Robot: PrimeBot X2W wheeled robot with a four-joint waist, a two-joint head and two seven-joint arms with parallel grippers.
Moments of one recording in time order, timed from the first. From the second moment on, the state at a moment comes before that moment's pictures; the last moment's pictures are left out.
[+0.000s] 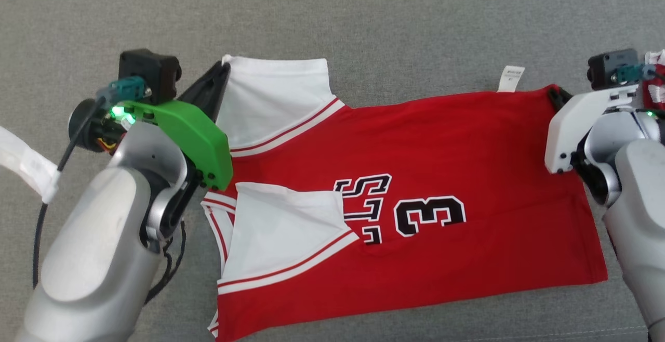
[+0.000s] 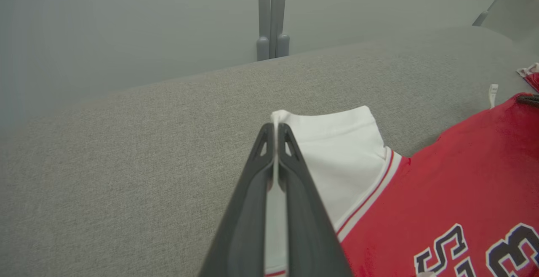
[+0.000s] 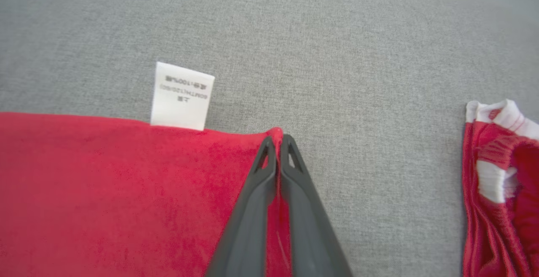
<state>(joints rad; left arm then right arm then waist) -0.63 0.33 -0.46 0.15 -0.55 0.00 0.33 -0.67 -0.33 0.14 0.61 0.27 0.13 0.31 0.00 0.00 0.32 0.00</state>
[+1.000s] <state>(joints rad) 0.05 0.35 -0.52 -0.12 -0.62 0.19 0.26 -0.11 -0.32 -0.05 0.22 0.29 0.13 0.39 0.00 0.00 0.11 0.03</state>
